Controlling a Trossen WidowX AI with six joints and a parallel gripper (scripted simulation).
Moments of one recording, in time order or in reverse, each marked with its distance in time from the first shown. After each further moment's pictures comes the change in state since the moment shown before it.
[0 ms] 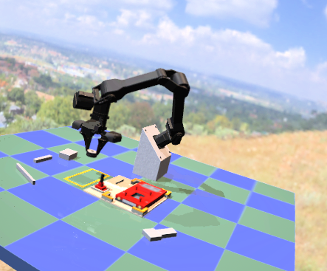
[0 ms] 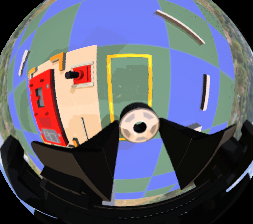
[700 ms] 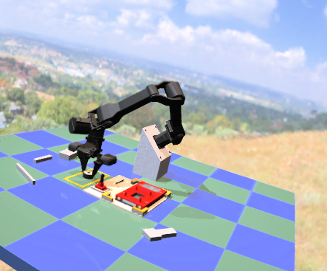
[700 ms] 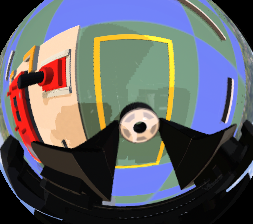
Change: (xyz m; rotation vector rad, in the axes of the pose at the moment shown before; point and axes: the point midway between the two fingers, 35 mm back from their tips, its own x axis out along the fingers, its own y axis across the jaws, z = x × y) arm 0.087 0.002 -0.003 0.004 0.009 0.008
